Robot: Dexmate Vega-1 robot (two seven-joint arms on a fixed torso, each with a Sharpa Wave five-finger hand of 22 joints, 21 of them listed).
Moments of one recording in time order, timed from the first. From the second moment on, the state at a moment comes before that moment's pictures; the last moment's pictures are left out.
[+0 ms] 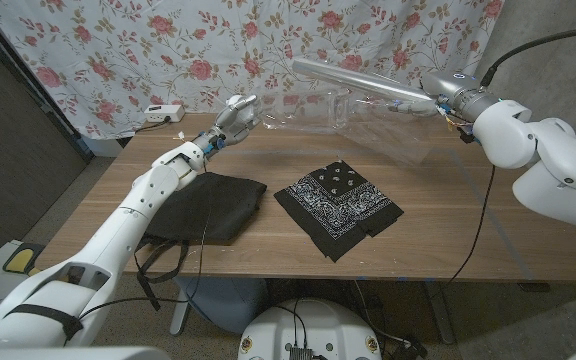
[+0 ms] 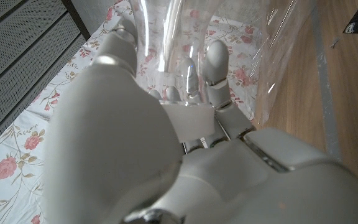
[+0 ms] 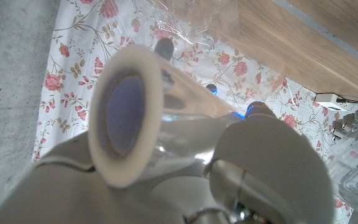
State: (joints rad) left arm 0.70 0.48 0.23 -1.39 -1.14 0.23 -0.39; left_hand 1.34 -0.13 0.30 -0.16 0.29 0.49 -0.09 1.21 0.82 0.38 -0.16 1.26 0.80 0.71 -0.11 0.98 0.63 0.85 -0.22 1.50 0.46; right arm -1.04 -1.15 -0.15 -2.38 -0.52 -0.61 0.21; right_hand 0.78 0.08 0.13 0.15 0.28 0.58 -0.12 0.64 0.60 0.60 -0.20 1.42 1.19 0.83 -0.10 1.39 1.23 0.74 -0.08 1.22 0.19
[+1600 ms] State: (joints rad) left arm 0.63 0.45 0.33 -1.35 -1.11 0.29 -0.43; left_hand 1.34 -0.13 0.31 -0.16 0.29 0.48 -0.09 1.23 0.81 0.37 -0.17 1.27 0.80 0.71 -0.11 0.99 0.63 0.85 -0.22 1.51 0.46; right arm -0.99 -1.15 -0.16 -2.50 -0.57 -0.55 0.33; right_hand 0.77 0.08 0.15 0.15 0.28 0.58 -0.13 0.66 0.59 0.61 -0.19 1.42 1.19 0.83 -0.10 1.42 1.23 0.74 -0.08 1.22 0.19
